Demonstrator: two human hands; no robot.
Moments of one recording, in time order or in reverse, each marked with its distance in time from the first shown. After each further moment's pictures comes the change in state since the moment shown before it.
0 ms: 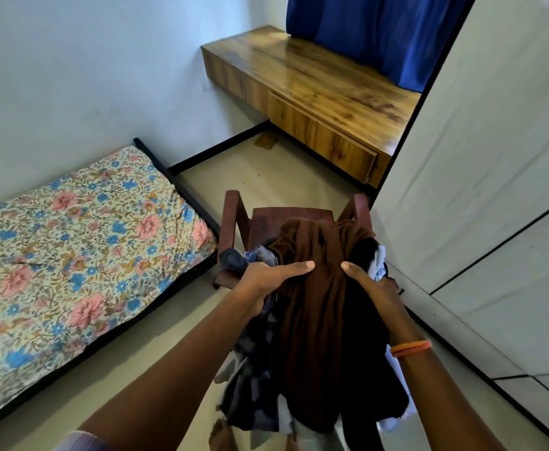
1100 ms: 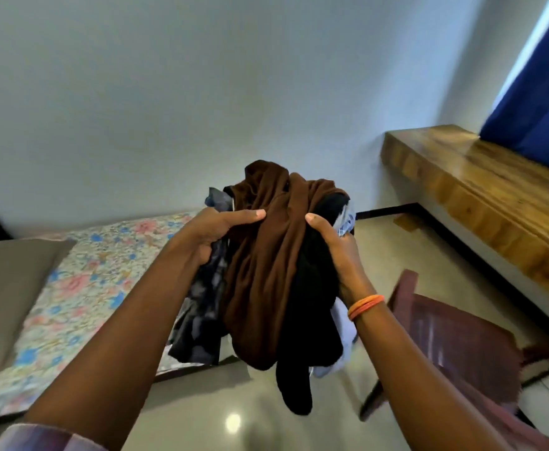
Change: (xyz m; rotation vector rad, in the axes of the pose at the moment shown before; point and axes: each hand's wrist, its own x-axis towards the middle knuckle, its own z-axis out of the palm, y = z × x) left_hand -0.167 0.028 -0.517 -0.266 0.371 0.398; right_hand -0.088 -0.163 0.524 0.163 -0.458 -0.256
